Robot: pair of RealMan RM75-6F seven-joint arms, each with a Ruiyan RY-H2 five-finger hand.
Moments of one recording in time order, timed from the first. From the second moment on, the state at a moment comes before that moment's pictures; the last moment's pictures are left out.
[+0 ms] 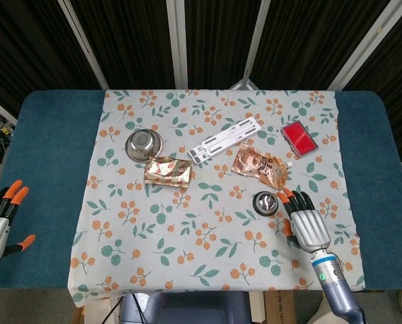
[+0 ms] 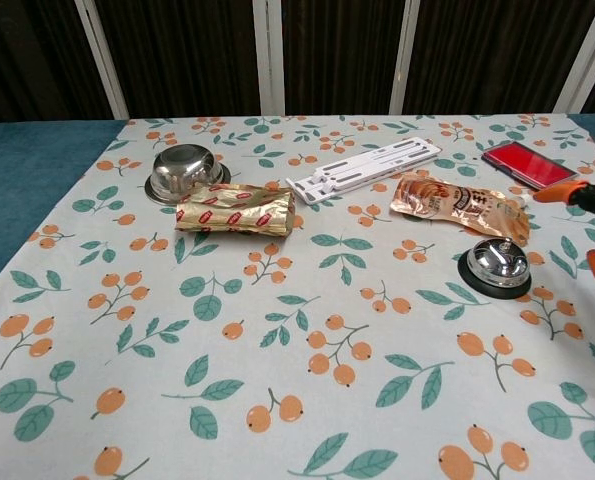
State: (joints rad) left arm -0.09 -1.13 -0.02 -1.58 1.54 1.50 0.05; right arm 0.29 -1.39 0.12 -1.70 -1.32 1.16 -0.38
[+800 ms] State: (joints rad) left arm -0.09 -1.13 -0.02 -1.58 1.54 1.51 0.05; right arm 0.34 -1.55 0.02 -1.59 -1.22 1.12 -0.62
